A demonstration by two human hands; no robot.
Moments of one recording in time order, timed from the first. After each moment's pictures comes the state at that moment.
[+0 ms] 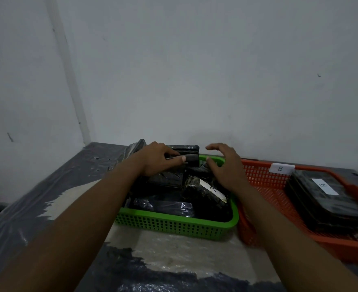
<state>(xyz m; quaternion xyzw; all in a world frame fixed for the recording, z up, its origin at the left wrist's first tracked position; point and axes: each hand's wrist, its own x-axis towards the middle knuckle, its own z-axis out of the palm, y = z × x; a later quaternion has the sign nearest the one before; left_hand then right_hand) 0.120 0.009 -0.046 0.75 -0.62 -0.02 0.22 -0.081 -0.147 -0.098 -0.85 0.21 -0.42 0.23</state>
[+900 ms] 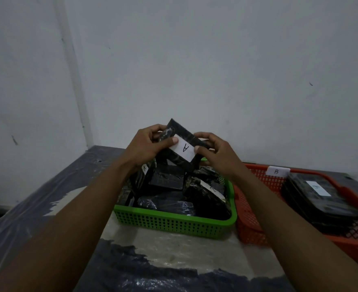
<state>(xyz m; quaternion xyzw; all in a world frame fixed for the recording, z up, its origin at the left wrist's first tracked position) 0.112 0.040 -0.021 0.58 -0.49 -0.22 0.62 -0.073 -0.103 -0.036 -0.77 0.15 -0.33 0.53</state>
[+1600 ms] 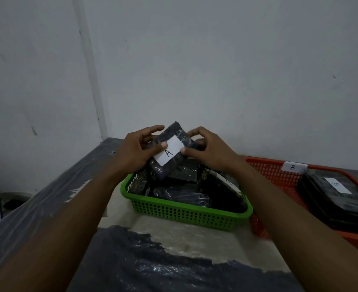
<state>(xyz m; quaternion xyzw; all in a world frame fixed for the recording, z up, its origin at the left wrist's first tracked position) 0.122 0.108 -0.036 0.64 -0.49 -0.13 0.58 -0.043 -0.058 -0.026 -0.86 0.13 -0.24 0.43</state>
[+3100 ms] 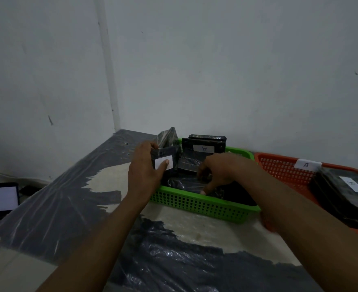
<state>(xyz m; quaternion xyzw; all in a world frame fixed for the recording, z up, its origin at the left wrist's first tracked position) 0.105 0.125 -0.118 0.76 -0.38 0.19 0.48 -0.043 -0.028 -0.027 -0.97 0.17 0.17 -0.01</state>
